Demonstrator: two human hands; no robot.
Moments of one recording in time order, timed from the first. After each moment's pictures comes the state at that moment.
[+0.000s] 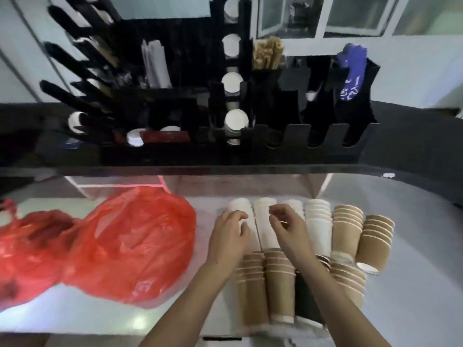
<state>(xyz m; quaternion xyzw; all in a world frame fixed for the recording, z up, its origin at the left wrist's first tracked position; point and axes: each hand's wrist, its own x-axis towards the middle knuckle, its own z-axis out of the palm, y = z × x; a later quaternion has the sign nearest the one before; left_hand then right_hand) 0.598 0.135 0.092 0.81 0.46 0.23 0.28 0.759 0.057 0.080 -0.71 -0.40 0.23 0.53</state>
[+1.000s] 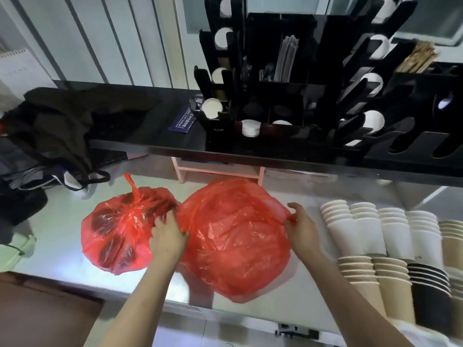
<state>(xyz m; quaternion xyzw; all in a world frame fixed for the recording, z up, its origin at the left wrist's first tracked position) 0.190 0.296 0.062 0.64 0.74 0.07 0.18 0.509 0.191 0.053 -0.81 -0.42 0.21 0.35</state>
